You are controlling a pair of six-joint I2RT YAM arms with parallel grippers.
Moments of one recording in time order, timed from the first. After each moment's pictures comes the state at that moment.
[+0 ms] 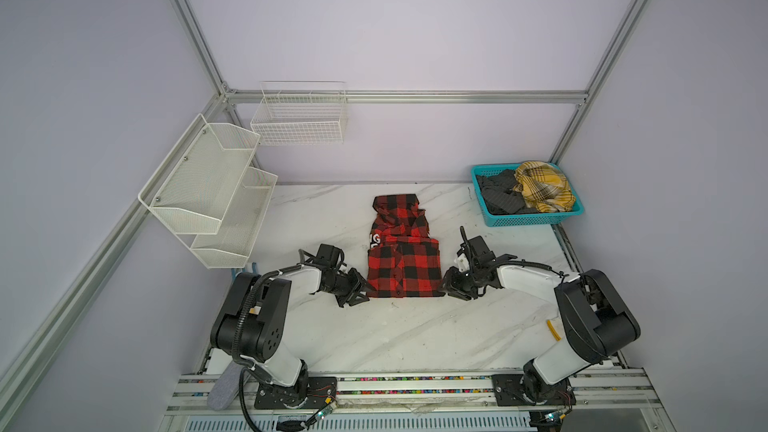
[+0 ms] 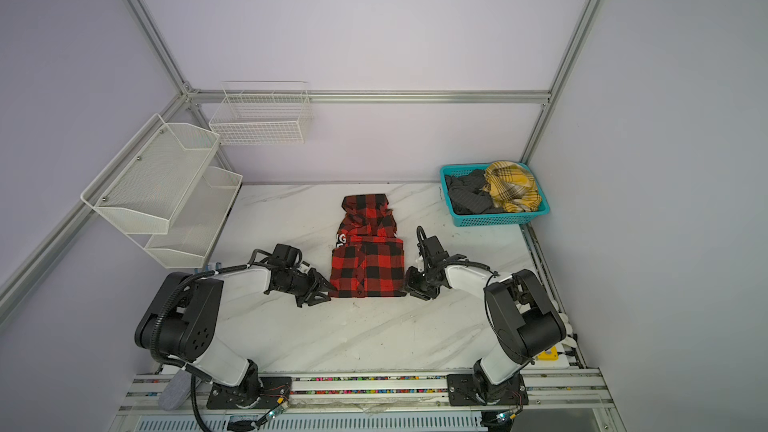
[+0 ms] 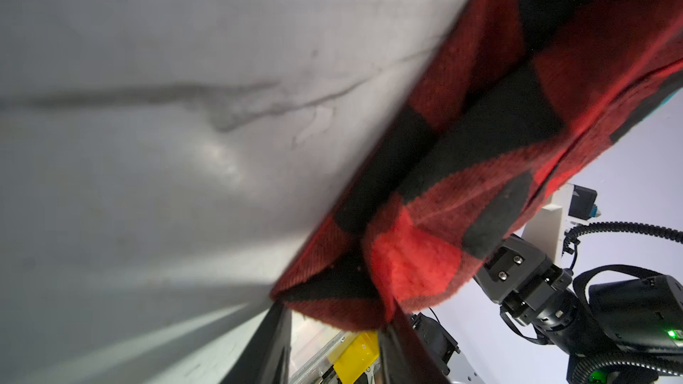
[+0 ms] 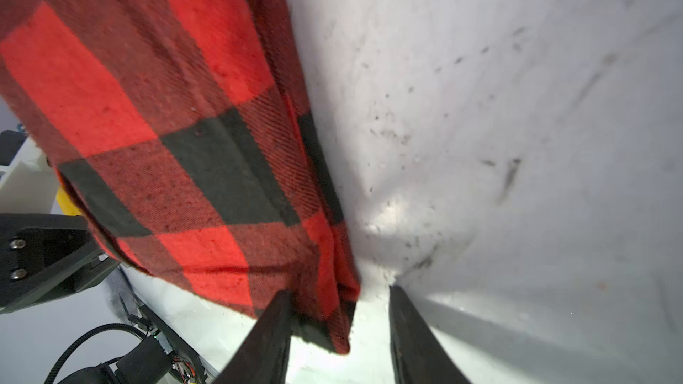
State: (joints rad) left arm -0.20 1.62 0.70 -0.31 0.72 -0.92; right arm 0.45 1.59 0.79 -0.36 -0.44 0.72
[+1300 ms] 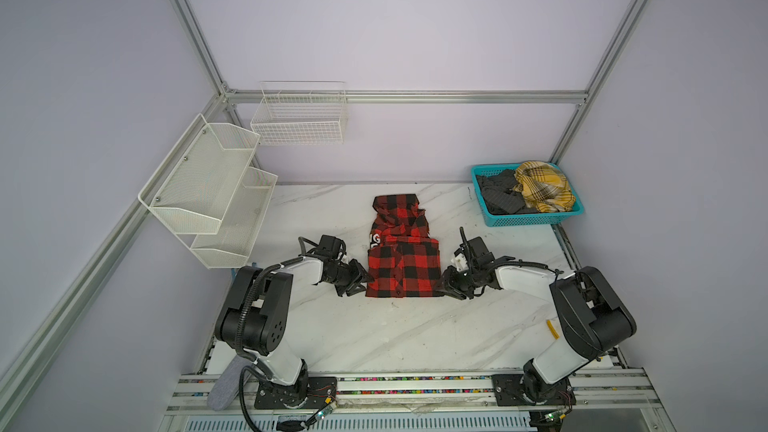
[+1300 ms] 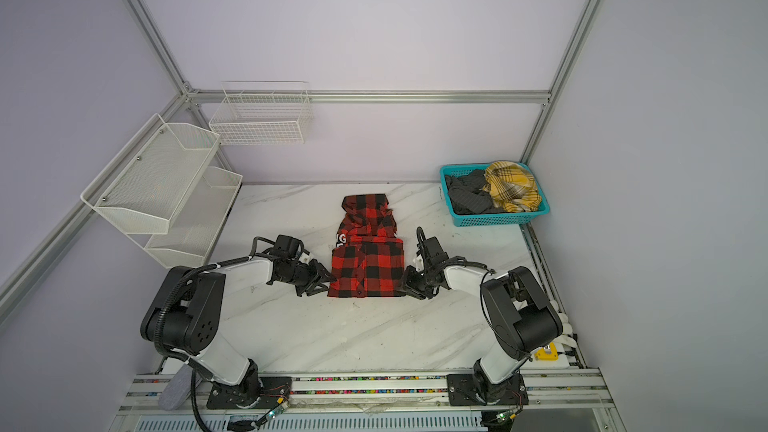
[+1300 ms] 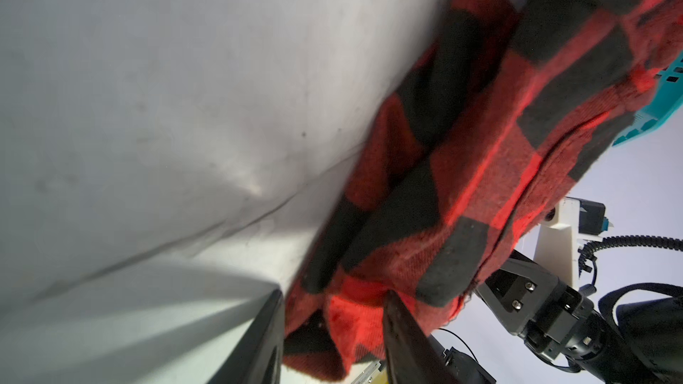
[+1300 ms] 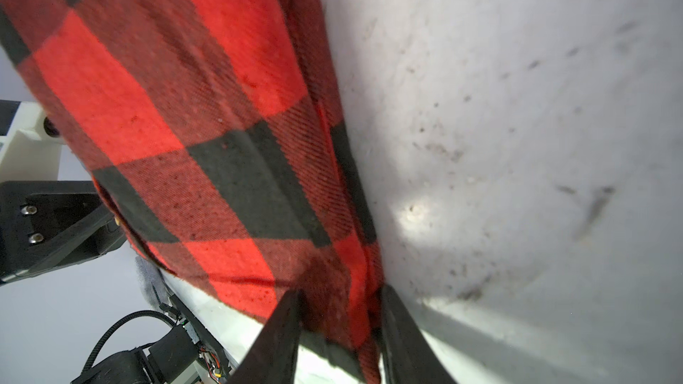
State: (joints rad) left arm -0.21 1.66 0.80 -0.34 0.61 -0.80; right arm 0.45 1.62 0.77 -0.28 -0.49 0.76
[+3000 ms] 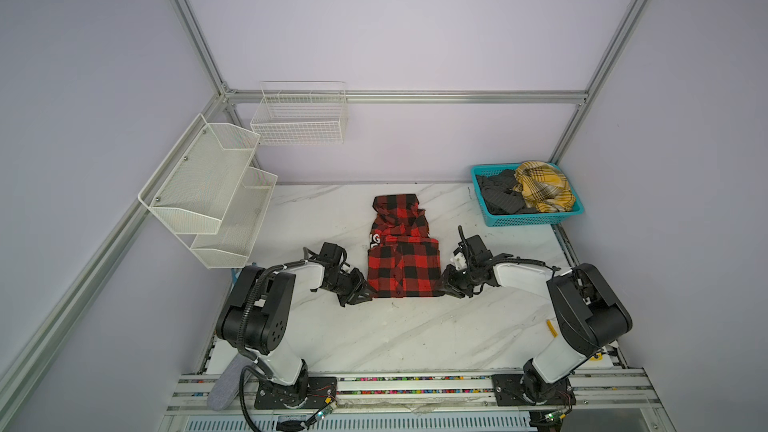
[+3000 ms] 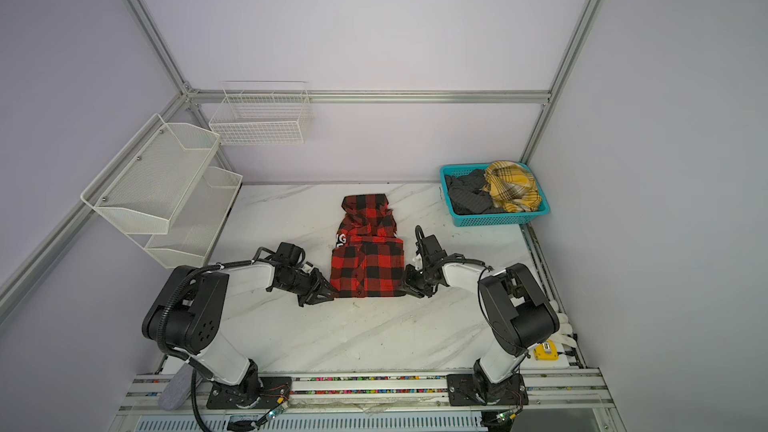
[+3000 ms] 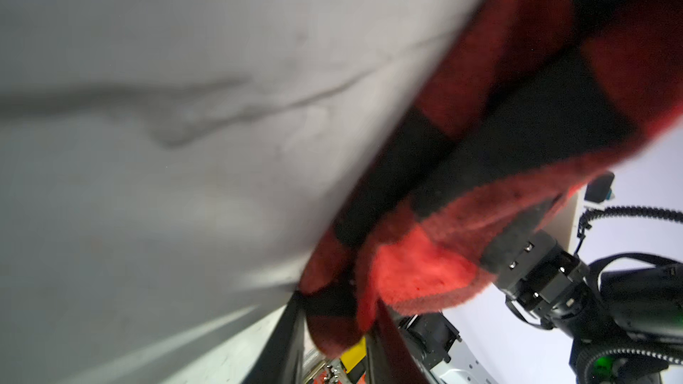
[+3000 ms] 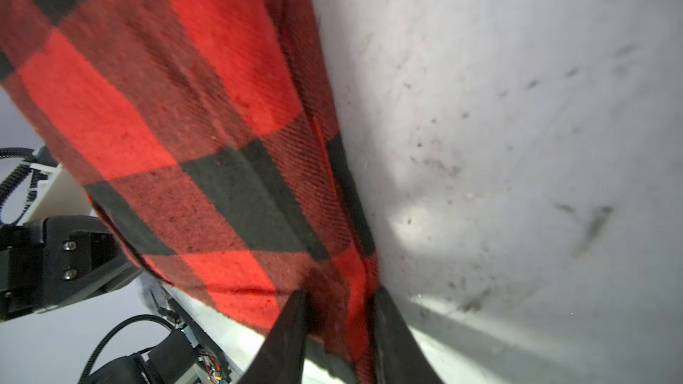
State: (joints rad) left arm -0.22 1.67 0.74 -0.38 0.73 -0.88; right arm 0.45 1.64 0.81 -0.31 -0.49 0.76
